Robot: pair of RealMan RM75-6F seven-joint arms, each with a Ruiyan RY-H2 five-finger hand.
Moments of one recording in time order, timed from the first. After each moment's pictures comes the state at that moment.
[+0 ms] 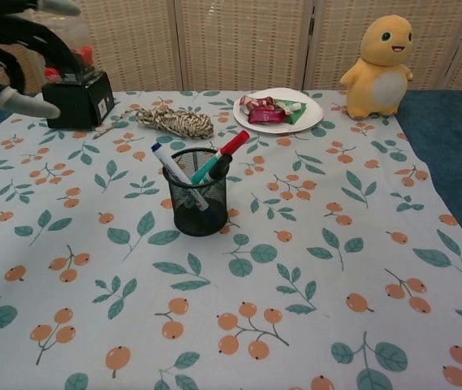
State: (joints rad) left arm -0.51 -1.07 -0.21 -1.96 1.30 1.15 -0.12; right arm 0.12 -1.12 0.04 -1.61 -1.56 1.50 -0.05
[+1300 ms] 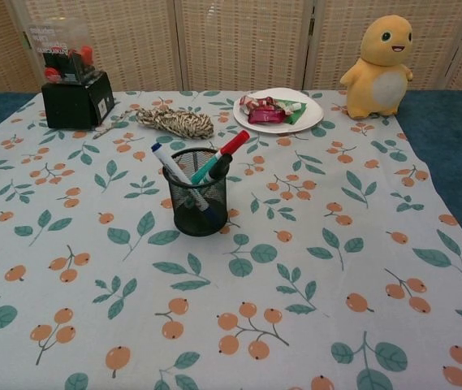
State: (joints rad) left arm -0.07 -1.17 -0.02 -1.49 1.58 1.64 0.09; right arm 0.08 -1.19 0.11 -1.66 -1.42 1.53 -0.20
